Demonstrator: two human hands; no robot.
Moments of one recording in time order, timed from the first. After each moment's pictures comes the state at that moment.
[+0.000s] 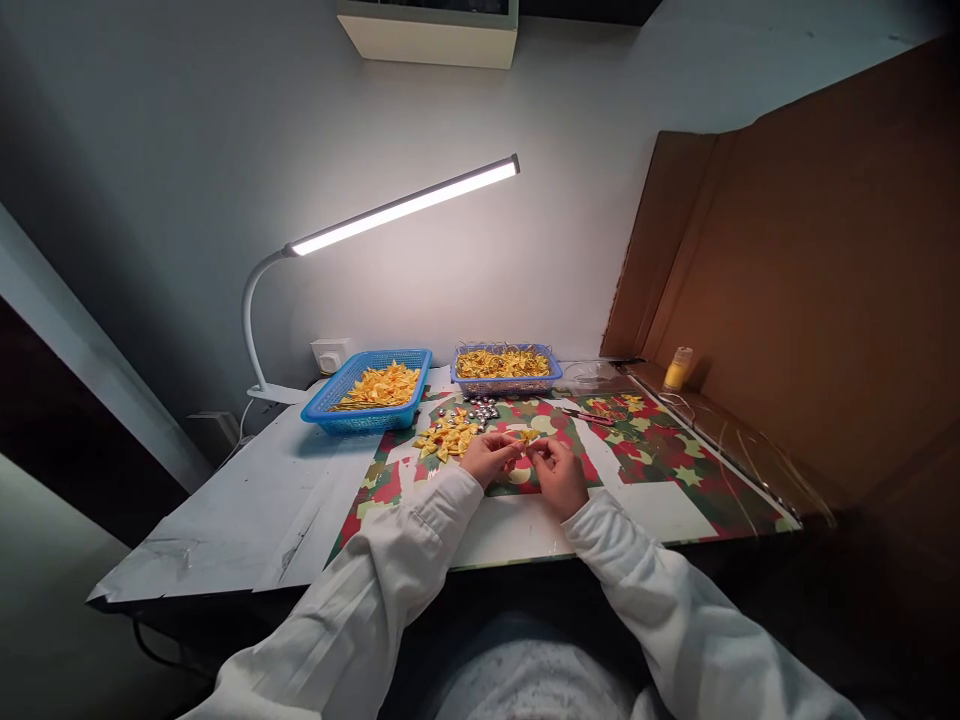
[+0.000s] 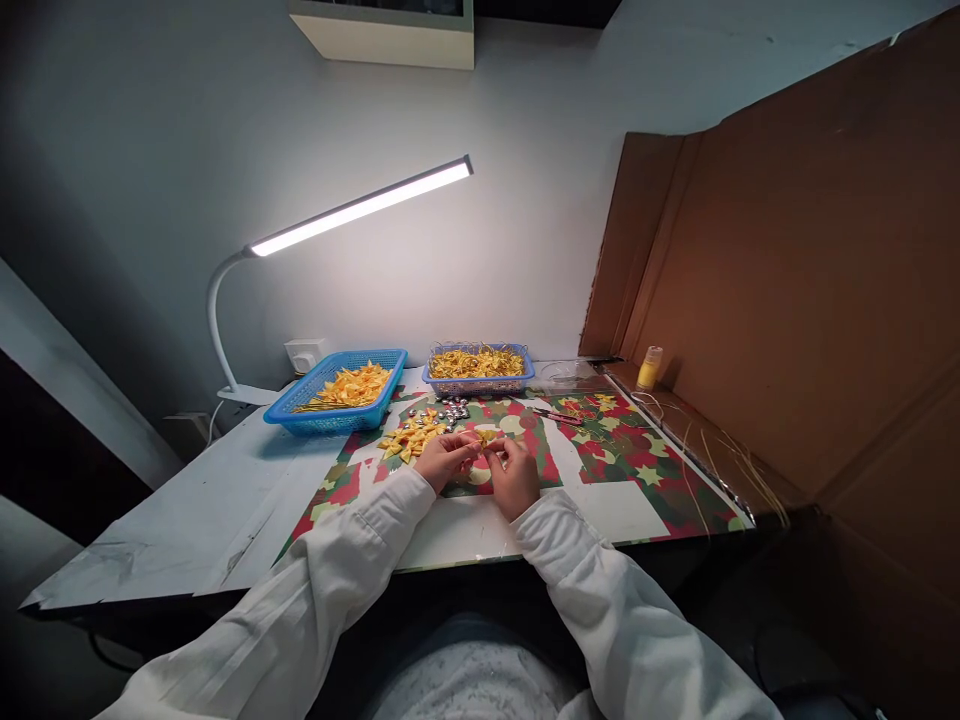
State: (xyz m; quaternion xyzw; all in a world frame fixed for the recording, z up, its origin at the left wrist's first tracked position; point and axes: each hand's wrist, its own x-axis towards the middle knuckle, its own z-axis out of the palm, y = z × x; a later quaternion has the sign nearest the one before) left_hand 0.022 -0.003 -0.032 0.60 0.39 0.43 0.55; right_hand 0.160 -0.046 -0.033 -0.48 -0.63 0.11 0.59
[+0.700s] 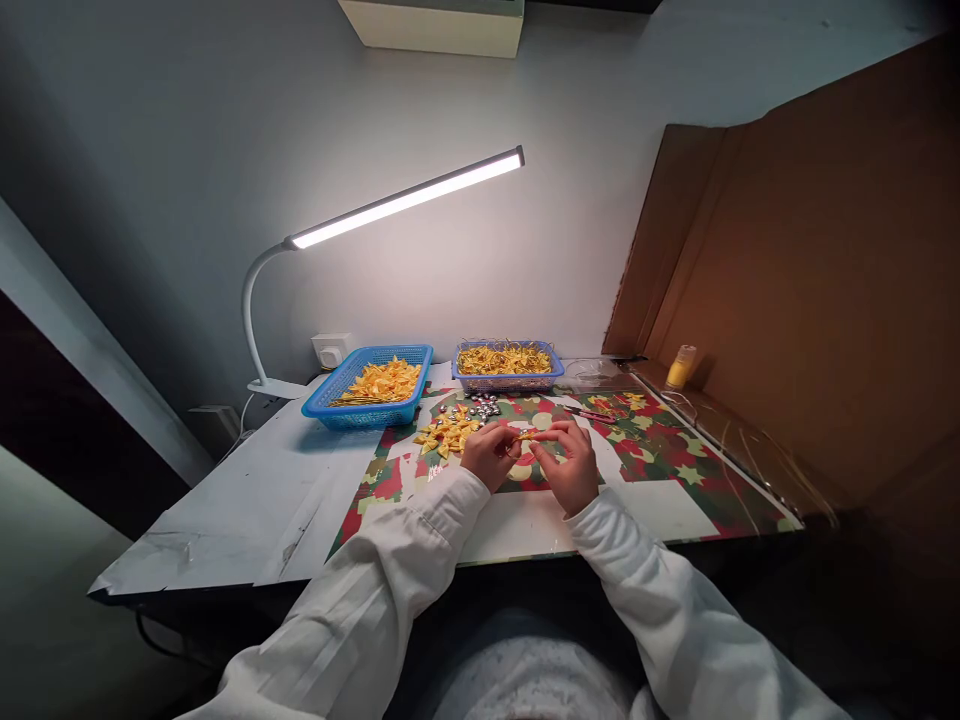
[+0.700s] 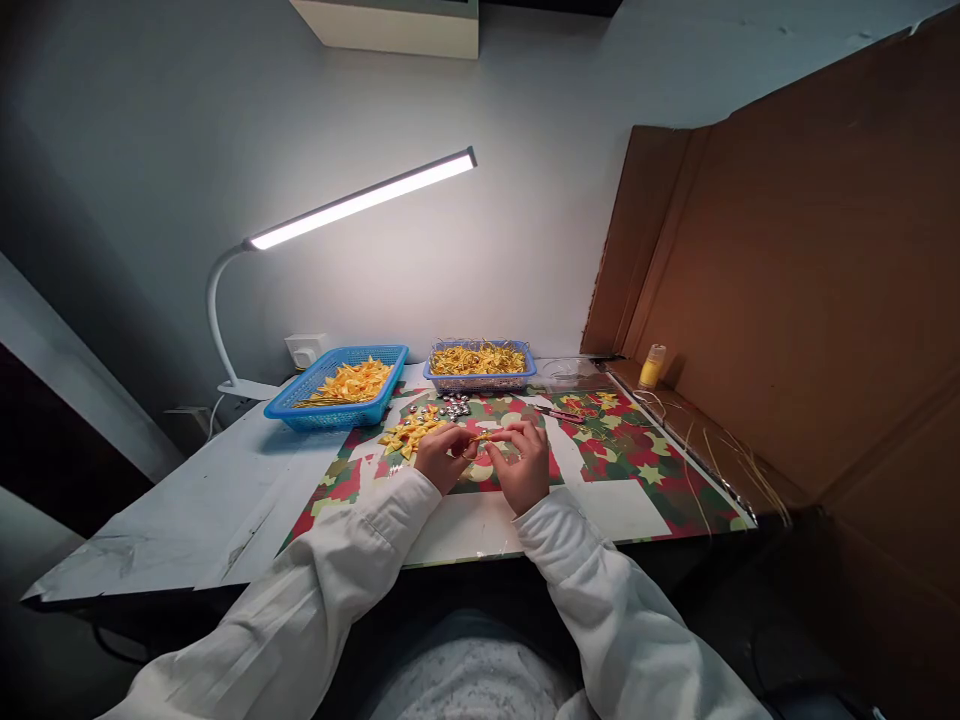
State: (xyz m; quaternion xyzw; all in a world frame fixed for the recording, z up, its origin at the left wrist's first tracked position) left_hand 0.022 -0.020 -0.016 0.74 0.37 0.54 0.13; right_hand 0.168 -0.048 -0.020 -0.47 -0.65 0.02 0.61
